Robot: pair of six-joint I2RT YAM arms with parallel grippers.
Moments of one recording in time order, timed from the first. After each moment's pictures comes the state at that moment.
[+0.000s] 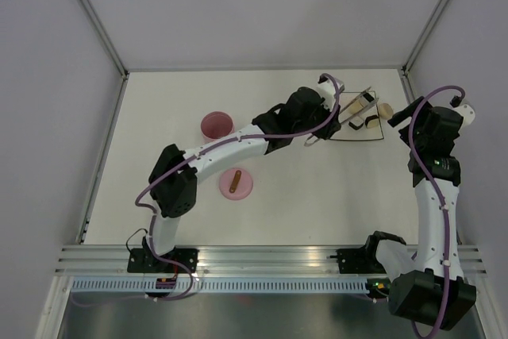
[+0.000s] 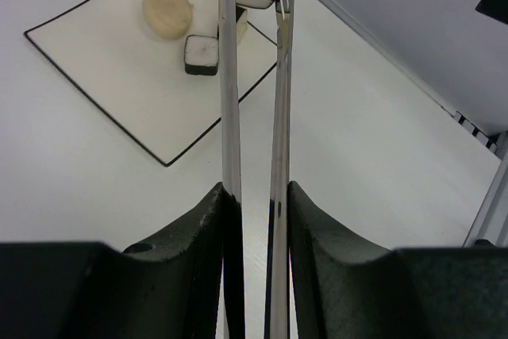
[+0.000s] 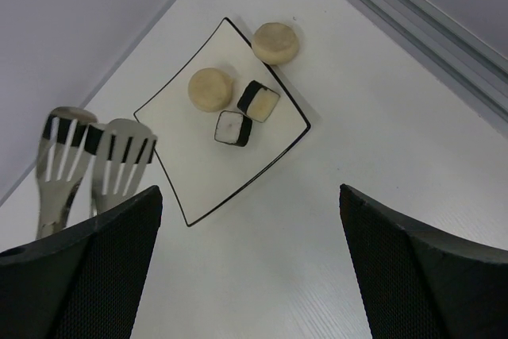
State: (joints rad) left arm -0.96 2.02 1.78 -0.13 0.03 -0.22; right arm -0.28 0.94 0.94 -0.44 0.08 0.58
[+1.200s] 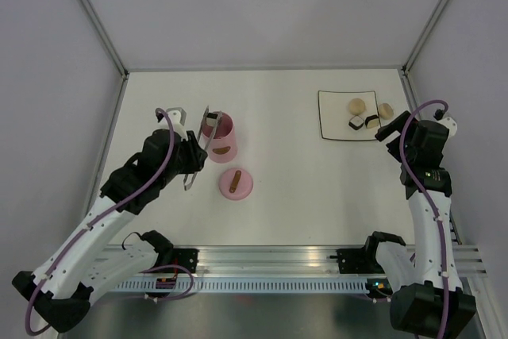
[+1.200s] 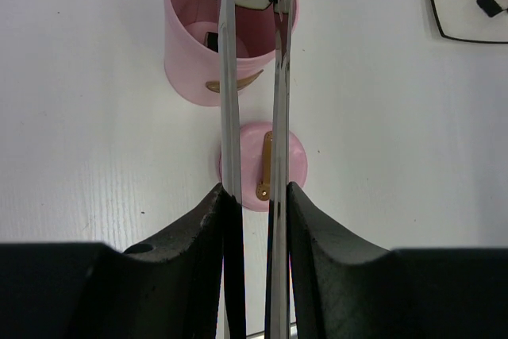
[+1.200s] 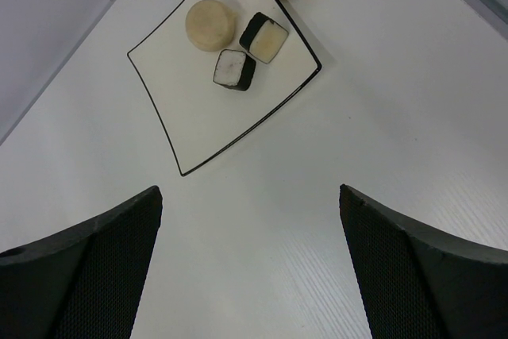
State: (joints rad) left arm -0.61 0.81 0.98 -0.73 -0.26 -0.50; right arm -0.23 0.86 0.81 -0.46 0.03 0.60
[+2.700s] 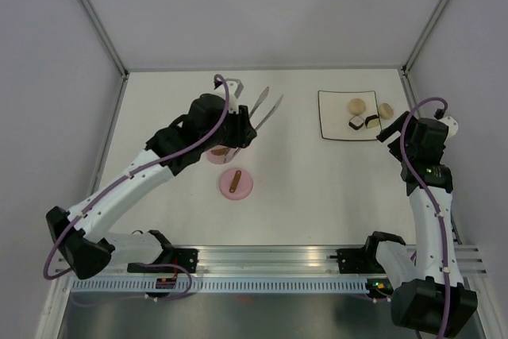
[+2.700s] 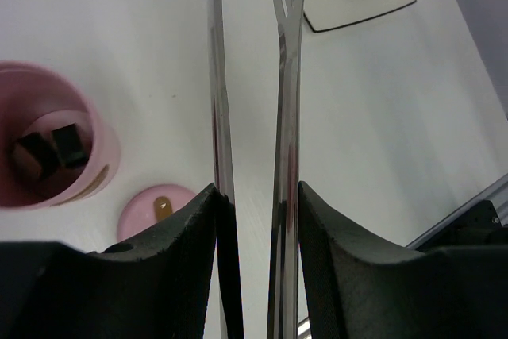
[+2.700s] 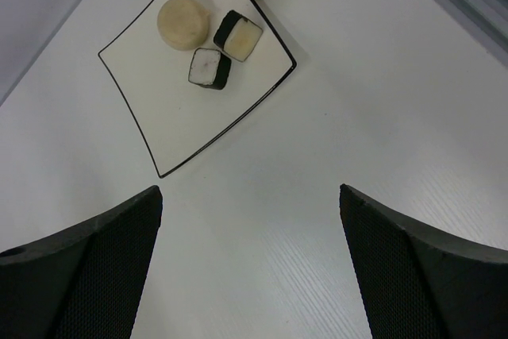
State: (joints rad) left arm -0.73 1.21 1.27 -0.58 -0.10 -0.42; right arm -0.23 0.89 0.82 -0.51 0.07 0.58
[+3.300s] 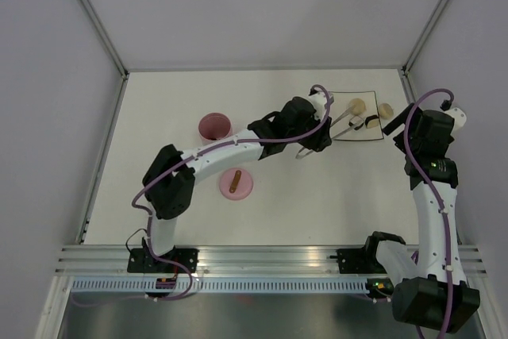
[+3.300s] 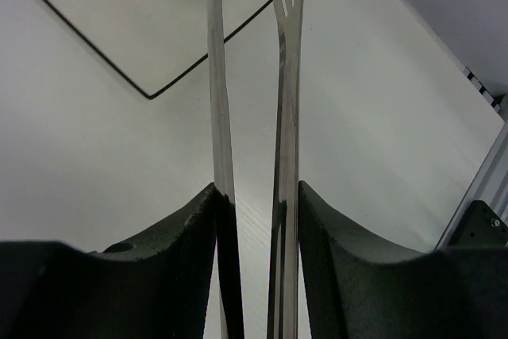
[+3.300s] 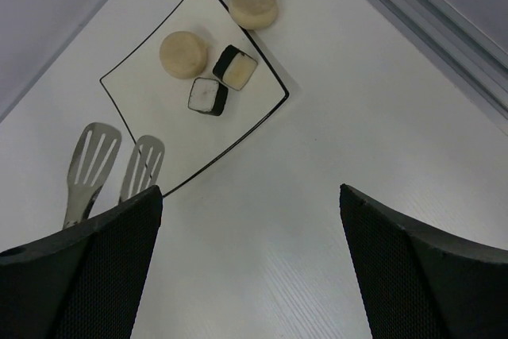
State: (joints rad) left arm -0.95 1.92 1.60 -0.16 0.07 -0.31; right arm -0.23 0.92 0.93 -0.54 0.14 0.54
